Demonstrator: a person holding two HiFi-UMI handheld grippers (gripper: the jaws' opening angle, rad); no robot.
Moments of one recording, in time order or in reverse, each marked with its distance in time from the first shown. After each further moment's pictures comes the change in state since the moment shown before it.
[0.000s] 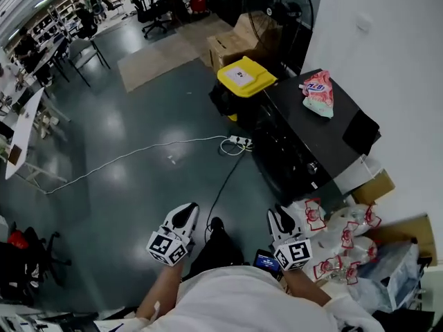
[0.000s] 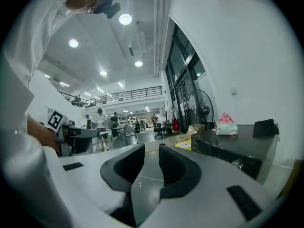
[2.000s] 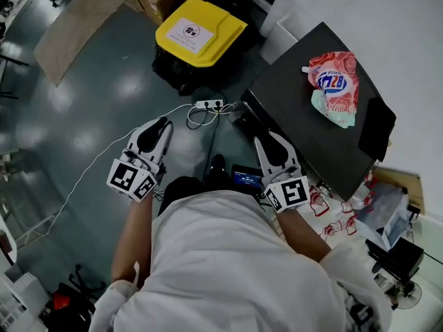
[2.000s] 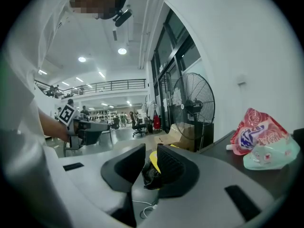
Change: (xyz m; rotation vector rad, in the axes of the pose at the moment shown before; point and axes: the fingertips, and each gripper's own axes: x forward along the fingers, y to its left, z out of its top) left arm 0.498 0.335 0.075 0.022 0.163 -0.350; right arm 0.449 -0.254 0.036 0.005 0.083 -0.247
